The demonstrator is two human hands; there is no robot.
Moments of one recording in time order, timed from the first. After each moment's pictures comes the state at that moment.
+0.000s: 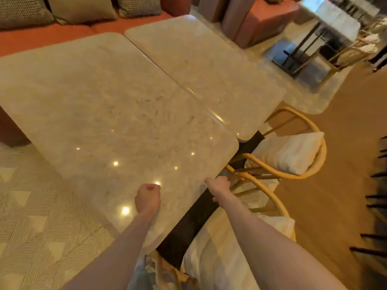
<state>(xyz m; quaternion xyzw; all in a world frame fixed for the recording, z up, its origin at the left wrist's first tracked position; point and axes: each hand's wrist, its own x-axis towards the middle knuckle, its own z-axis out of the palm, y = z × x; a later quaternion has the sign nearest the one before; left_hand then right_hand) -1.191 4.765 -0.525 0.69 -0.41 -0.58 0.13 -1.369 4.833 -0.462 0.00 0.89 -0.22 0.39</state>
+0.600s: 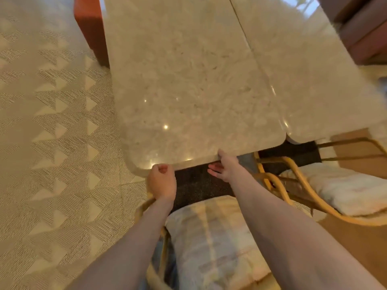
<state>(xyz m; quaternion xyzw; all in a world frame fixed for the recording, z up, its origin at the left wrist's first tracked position) -1.228 4.920 -0.546 0.80 -0.21 -0.44 0.35 -1.403 4.856 -0.541 -0.01 0.76 -0.29 0.59</state>
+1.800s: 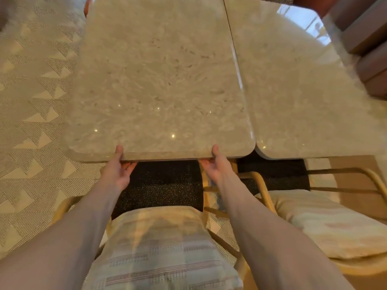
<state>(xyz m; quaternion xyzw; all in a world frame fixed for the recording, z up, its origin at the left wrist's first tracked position) -1.293 4.899 -0.566 0.56 0.19 -0.56 0.58 -1.548 4.836 -0.555 0.10 0.54 -0.47 0.70</state>
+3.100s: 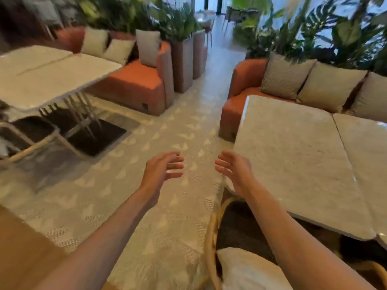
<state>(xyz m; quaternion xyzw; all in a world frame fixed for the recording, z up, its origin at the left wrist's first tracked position) -1.066 5.166 -0.296 0.65 -0.19 -0.39 0.62 -1.214 5.012 -0.338 -0.43 0.47 -0.30 0.71</state>
